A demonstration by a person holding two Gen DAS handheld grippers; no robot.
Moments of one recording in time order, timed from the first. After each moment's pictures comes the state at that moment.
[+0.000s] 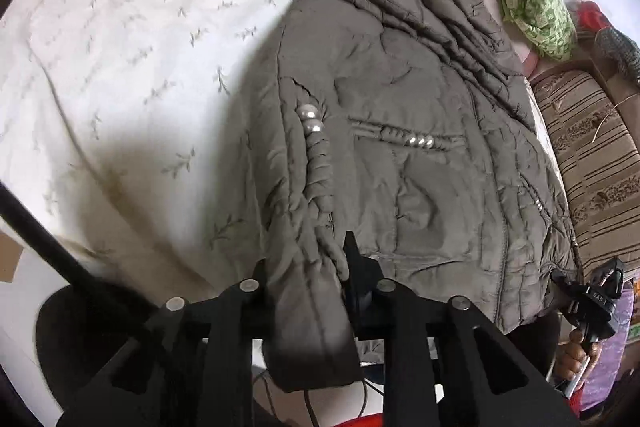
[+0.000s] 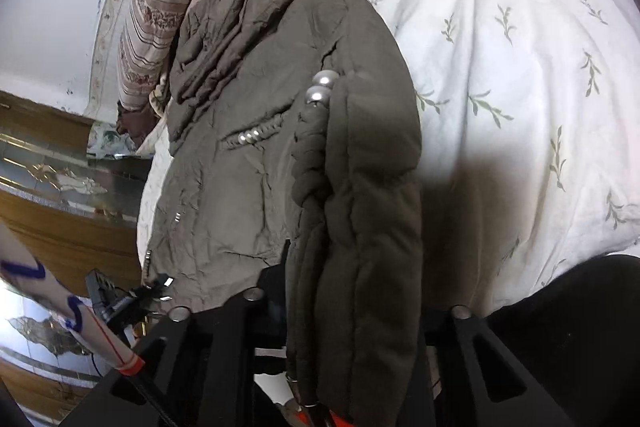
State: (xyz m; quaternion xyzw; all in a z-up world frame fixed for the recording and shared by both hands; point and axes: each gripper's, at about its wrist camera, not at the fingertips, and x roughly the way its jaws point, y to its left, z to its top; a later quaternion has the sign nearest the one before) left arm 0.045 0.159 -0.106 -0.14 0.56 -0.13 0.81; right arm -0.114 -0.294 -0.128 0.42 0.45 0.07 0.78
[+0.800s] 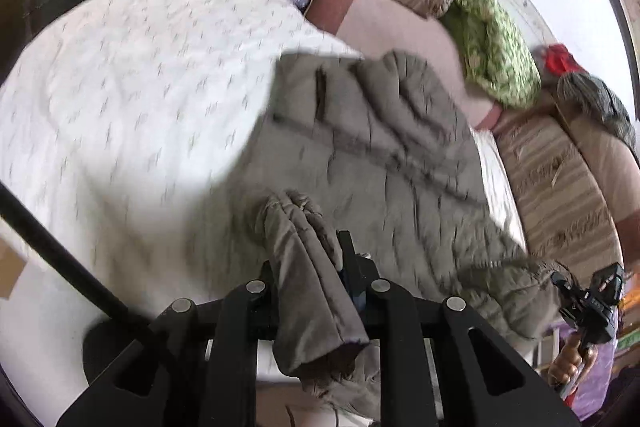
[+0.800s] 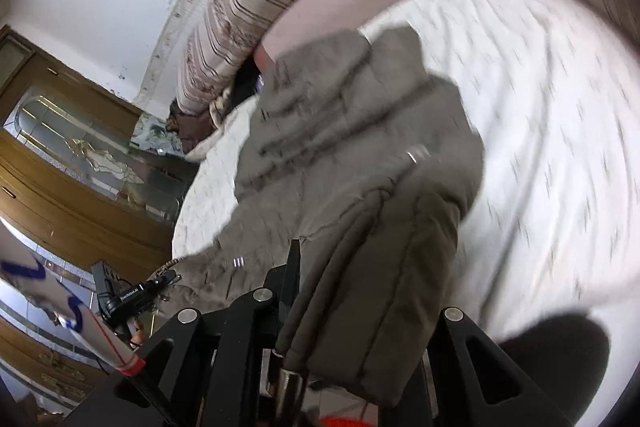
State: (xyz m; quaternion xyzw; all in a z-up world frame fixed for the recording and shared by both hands) left arm 0.071 0.175 0.003 -0.16 0.48 -0.14 0.85; right arm -0.103 -0.300 0.000 0.36 0.38 0.12 0.84
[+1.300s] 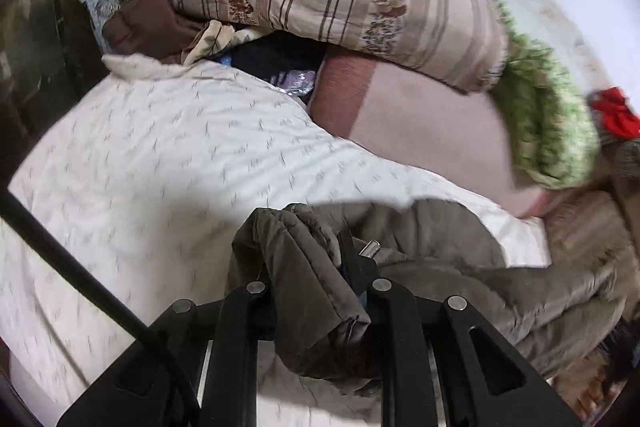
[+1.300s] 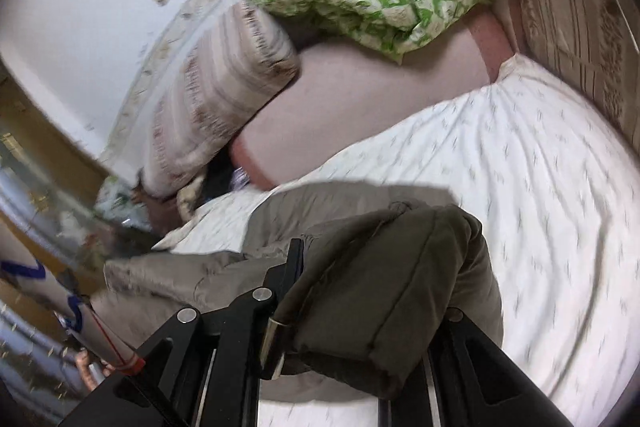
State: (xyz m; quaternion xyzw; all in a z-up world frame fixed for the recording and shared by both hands) left arm 0.324 0.096 0.053 -0.11 0.45 -0.05 0.88; right arm 0.129 -0.345 0.079 0.33 0.34 0.03 0.88
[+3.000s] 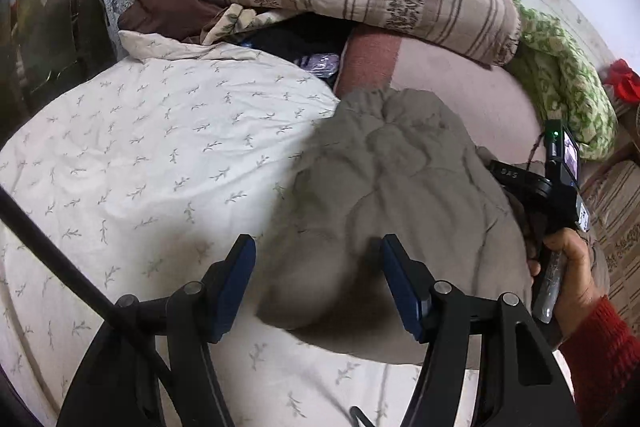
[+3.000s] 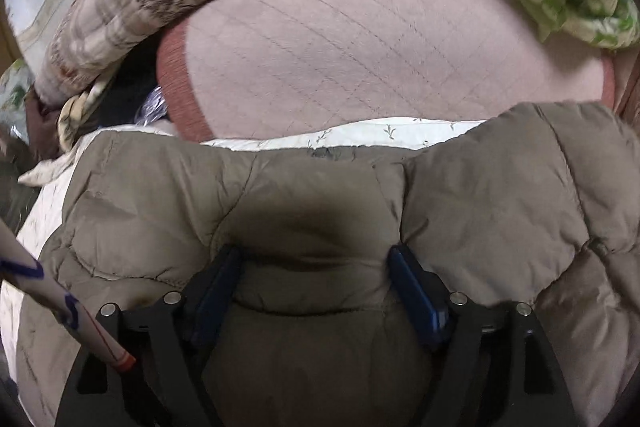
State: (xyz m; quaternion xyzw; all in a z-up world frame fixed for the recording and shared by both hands) left arm 0.272 0.117 -0.053 -0.10 0.39 -0.03 0.92; right arm 0.387 -0.184 -0.085 0.12 0.42 -0.02 0.90
